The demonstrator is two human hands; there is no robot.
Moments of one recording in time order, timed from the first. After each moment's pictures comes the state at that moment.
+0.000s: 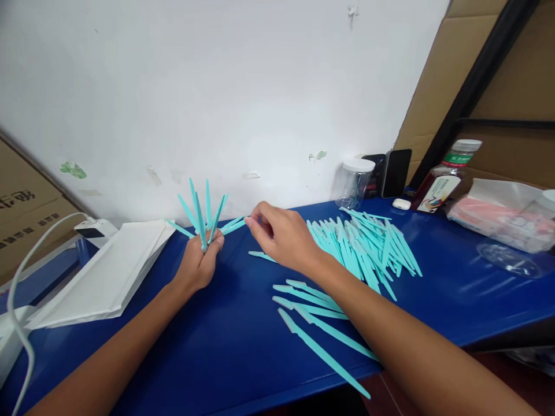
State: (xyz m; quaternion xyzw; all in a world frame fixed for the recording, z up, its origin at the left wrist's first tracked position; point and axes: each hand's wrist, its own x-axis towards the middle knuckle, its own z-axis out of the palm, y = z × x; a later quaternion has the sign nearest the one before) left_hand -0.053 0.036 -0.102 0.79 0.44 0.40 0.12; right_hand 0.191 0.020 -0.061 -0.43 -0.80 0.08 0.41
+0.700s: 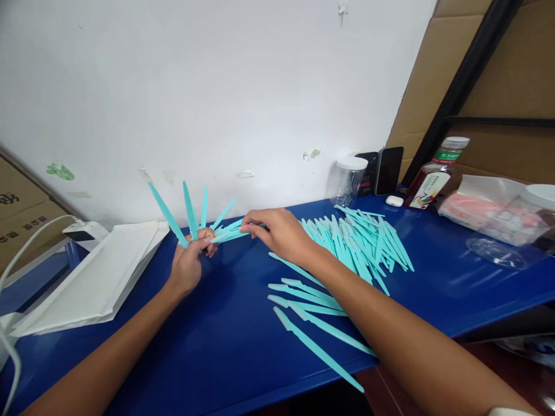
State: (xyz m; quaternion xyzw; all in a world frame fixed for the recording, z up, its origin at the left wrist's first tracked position) left_hand -0.046 0.041 -0.104 0.68 0.38 0.51 0.36; right_hand 0.197 0.031 -0.056 -0.37 -0.82 0.20 0.39
